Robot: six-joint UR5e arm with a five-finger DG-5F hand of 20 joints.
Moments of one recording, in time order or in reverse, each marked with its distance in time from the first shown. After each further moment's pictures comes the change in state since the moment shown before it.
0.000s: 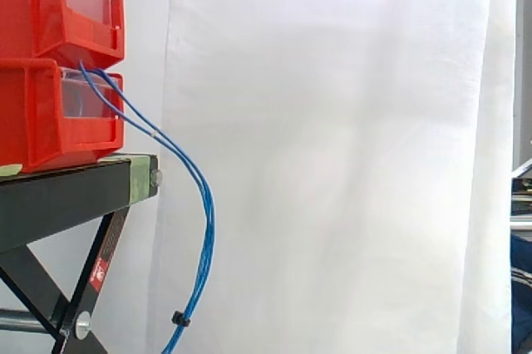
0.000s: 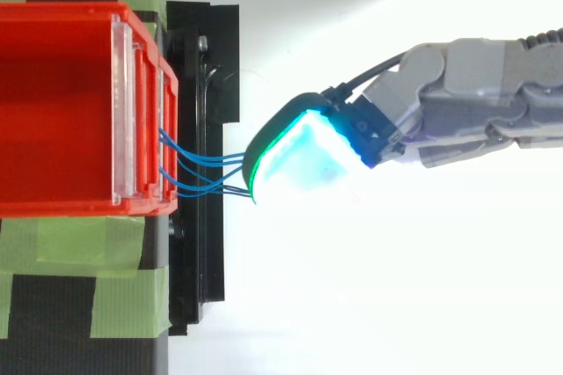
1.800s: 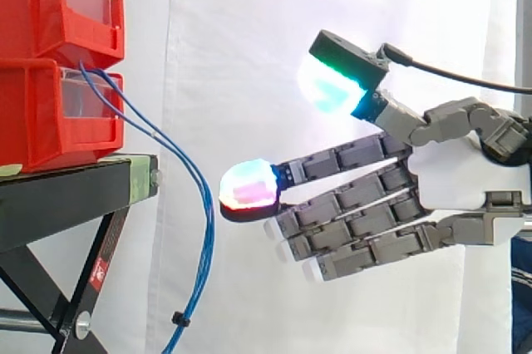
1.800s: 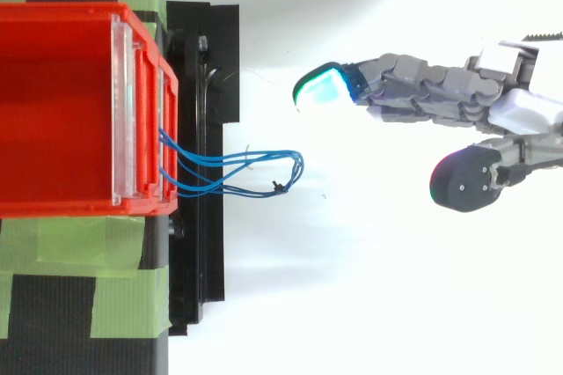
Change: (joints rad) arm 0.048 -0.158 -0.463 0.668 0.309 0.006
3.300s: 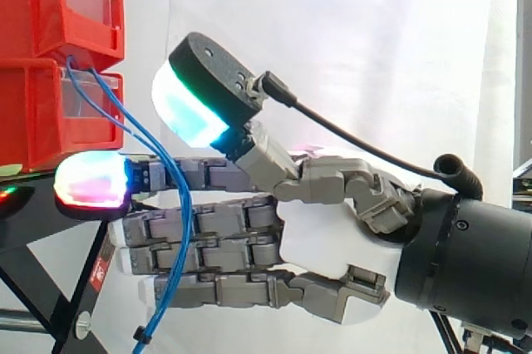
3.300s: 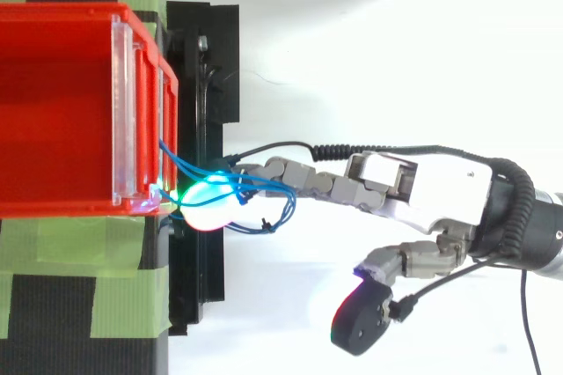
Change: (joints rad) arm 0.070 -0.285 0.110 0.508 -0.024 -0.197
